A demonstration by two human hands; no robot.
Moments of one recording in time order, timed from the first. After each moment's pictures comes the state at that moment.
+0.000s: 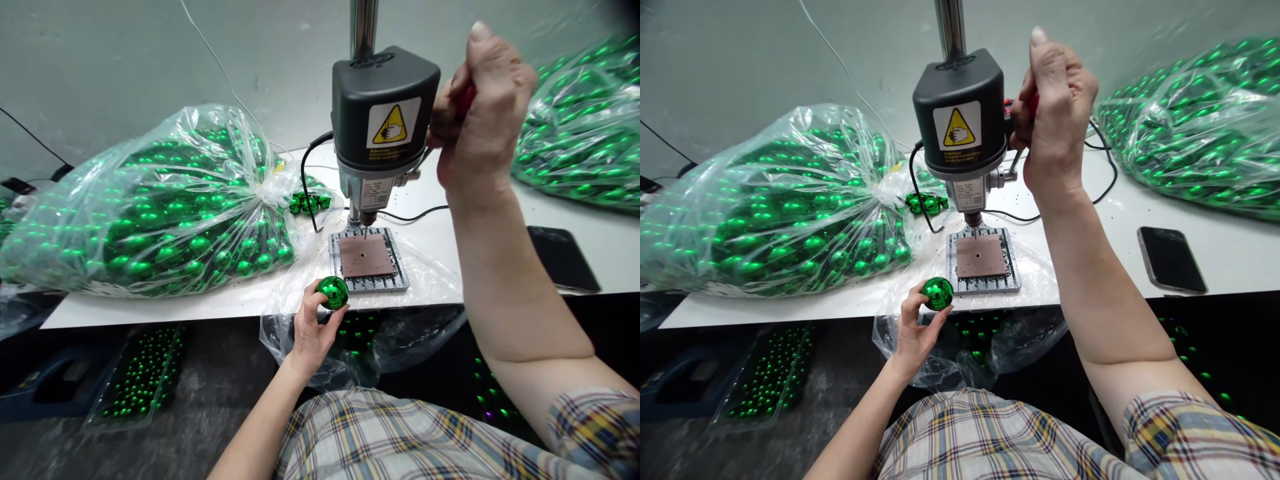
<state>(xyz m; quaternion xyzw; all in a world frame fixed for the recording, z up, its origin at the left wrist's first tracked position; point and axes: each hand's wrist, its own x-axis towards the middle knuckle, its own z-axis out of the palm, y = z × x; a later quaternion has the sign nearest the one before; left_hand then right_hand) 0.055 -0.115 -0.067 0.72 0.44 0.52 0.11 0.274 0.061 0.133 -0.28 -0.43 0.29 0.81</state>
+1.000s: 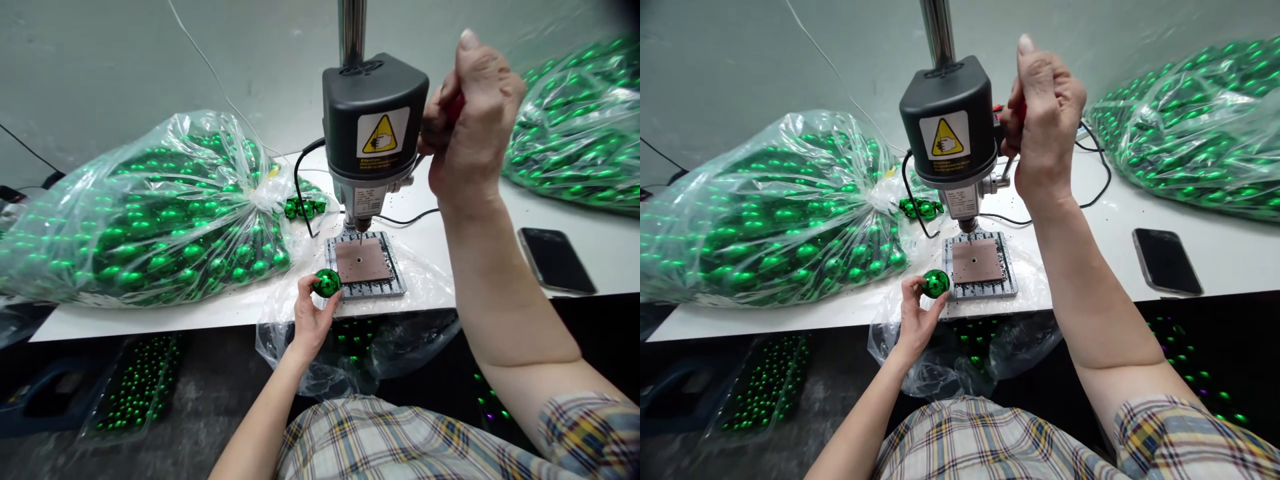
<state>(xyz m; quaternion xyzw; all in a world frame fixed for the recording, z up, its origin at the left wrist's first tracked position) 0.062 -0.081 -0.083 0.62 0.53 0.53 0.24 0.272 0.052 0.134 -0.27 -0.44 0.29 0.80</state>
